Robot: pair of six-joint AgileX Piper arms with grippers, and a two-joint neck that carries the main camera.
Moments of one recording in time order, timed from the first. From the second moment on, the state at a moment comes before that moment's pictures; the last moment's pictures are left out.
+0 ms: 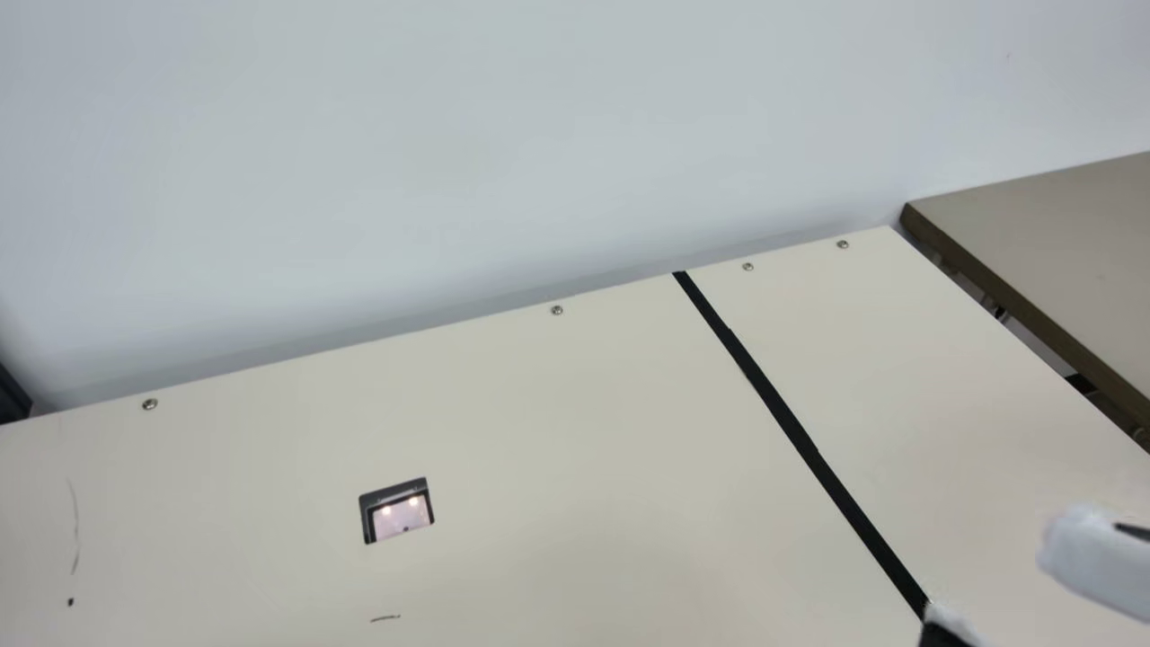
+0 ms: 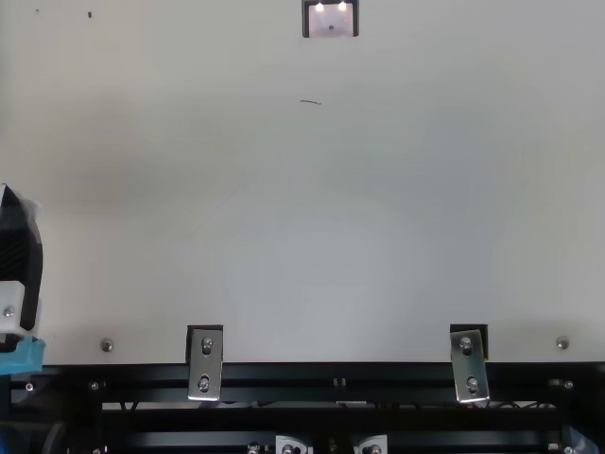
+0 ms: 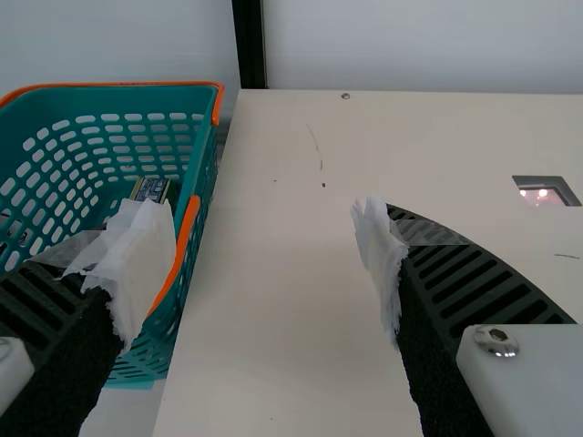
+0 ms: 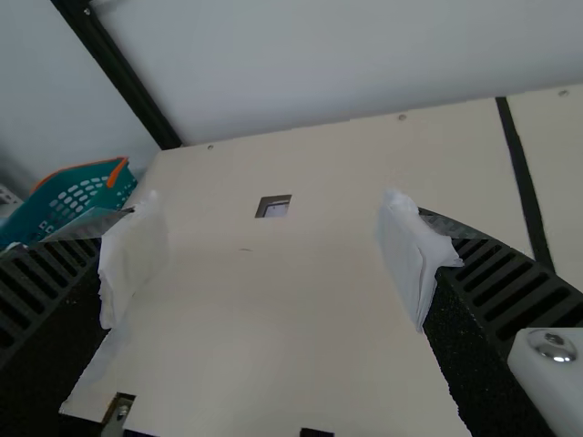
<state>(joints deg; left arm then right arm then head) -4.0 13.5 -20.2 4.9 38.2 -6.4 13.0 18.9 -61.1 8.3 69.9 17.4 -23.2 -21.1</state>
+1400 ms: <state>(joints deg) -4.0 13.5 -20.2 4.9 38.2 -6.4 23.4 18.9 -63.4 11.7 69.8 32.2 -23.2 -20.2</state>
